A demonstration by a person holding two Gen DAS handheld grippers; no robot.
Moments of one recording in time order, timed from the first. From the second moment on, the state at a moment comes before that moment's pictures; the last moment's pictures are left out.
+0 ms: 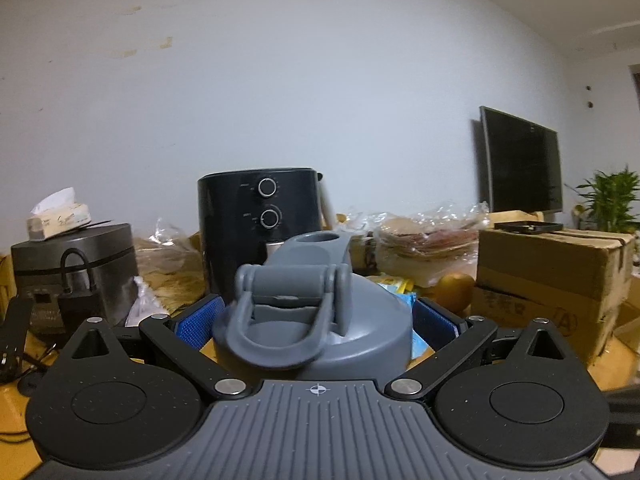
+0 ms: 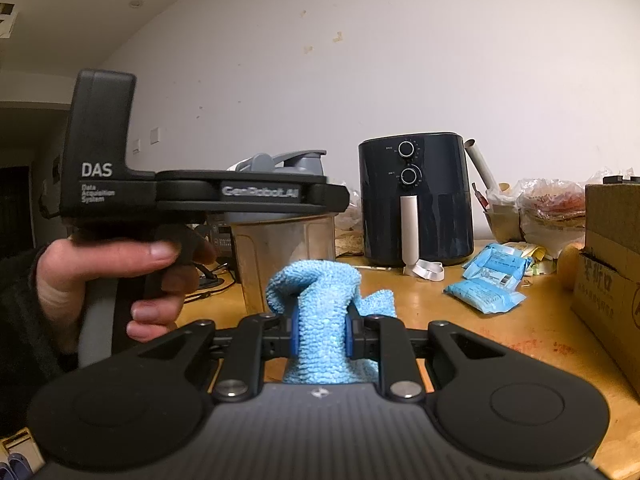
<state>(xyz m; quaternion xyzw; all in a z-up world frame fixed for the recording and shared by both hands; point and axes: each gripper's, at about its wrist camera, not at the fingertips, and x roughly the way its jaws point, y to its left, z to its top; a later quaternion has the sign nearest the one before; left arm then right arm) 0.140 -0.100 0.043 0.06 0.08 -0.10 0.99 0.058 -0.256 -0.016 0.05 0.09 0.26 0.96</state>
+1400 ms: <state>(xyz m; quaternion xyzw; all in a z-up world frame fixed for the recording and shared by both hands) 0.145 -0.138 0.047 0.03 0.08 0.09 0.99 0.060 -0.258 -0.018 0.06 0.10 0.26 0.96</state>
